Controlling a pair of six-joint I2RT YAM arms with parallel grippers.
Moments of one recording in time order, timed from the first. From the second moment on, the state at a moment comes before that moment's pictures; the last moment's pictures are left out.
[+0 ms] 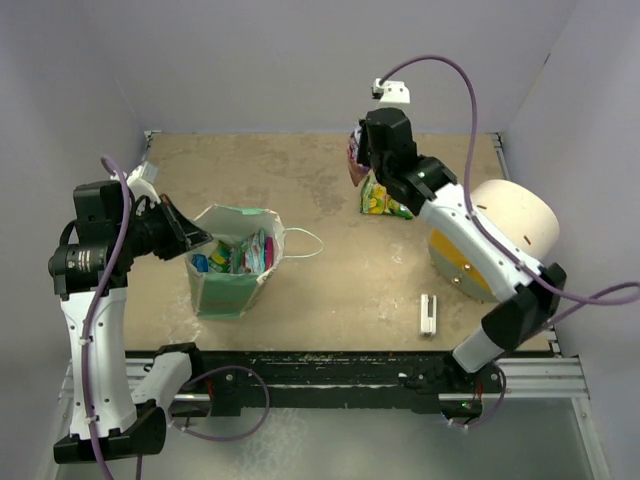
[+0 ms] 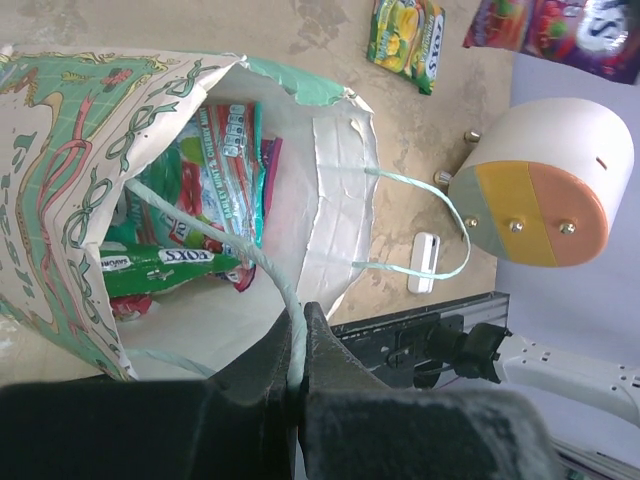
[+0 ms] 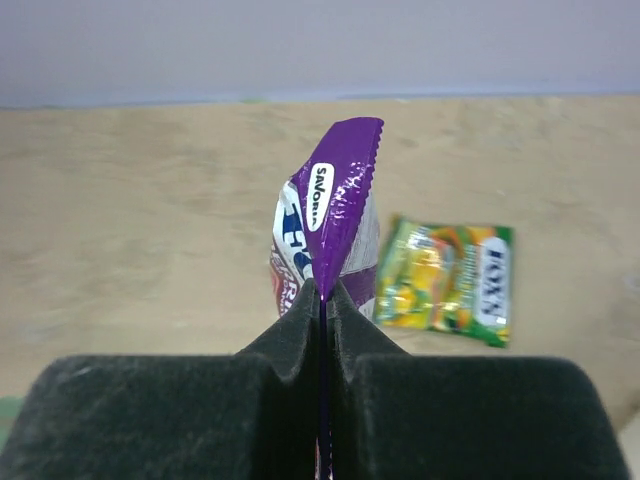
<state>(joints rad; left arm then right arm) 0.13 0.93 1.39 -1.20 0.55 -0.46 0.66 1.53 1.68 -0.45 0.51 0.31</state>
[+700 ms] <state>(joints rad) 0.13 0.95 1.42 -1.24 0.52 -0.46 0.40 2.12 1.90 -0.56 0.65 0.09</state>
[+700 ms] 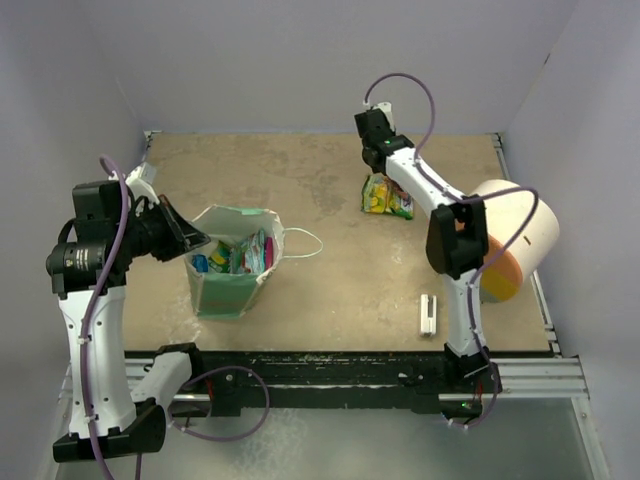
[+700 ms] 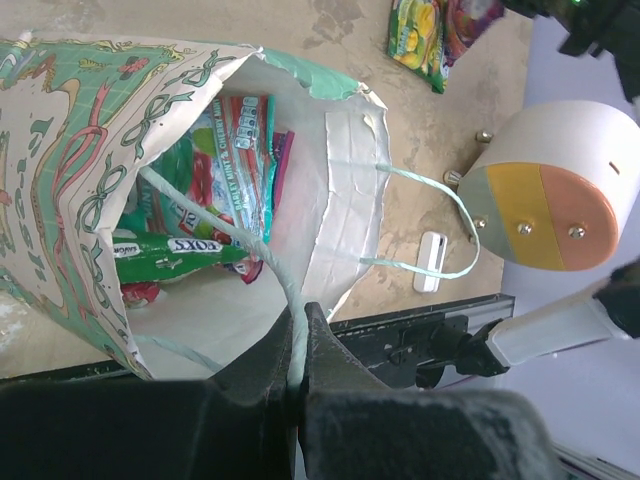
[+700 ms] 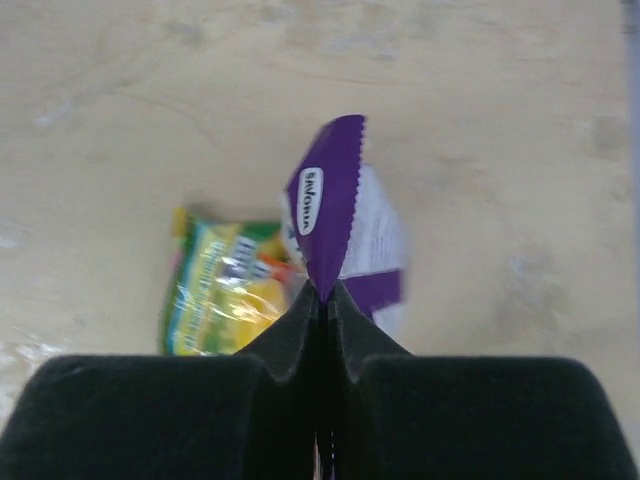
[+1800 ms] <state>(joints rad) 0.13 1.01 1.45 -1.15 0.44 -0.49 0.70 1.95 1.57 -0.53 -0.50 0.51</state>
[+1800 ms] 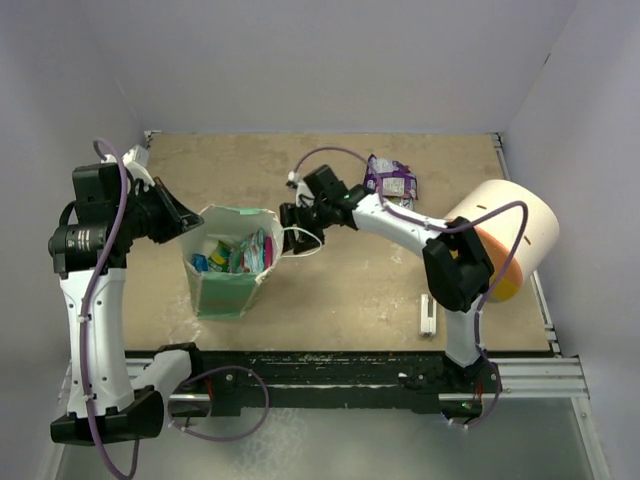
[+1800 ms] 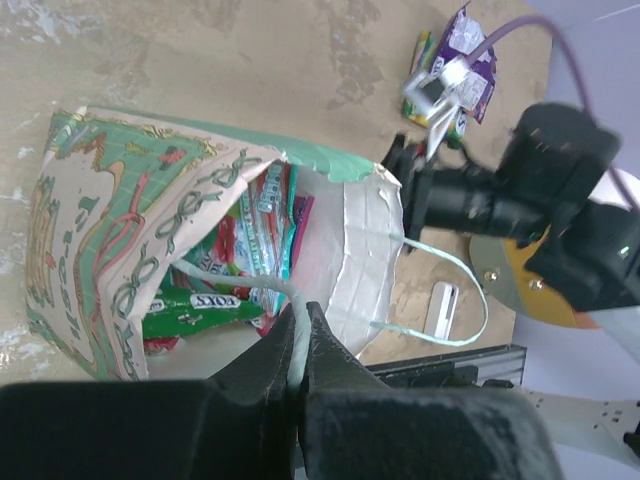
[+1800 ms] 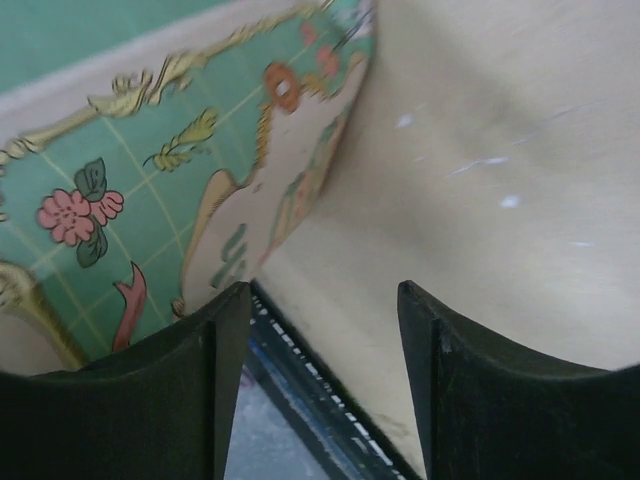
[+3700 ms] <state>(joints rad) 0.13 1.06 1.45 -1.14 0.61 -0.52 1.04 1.82 1.47 -0.25 0.08 0.94</state>
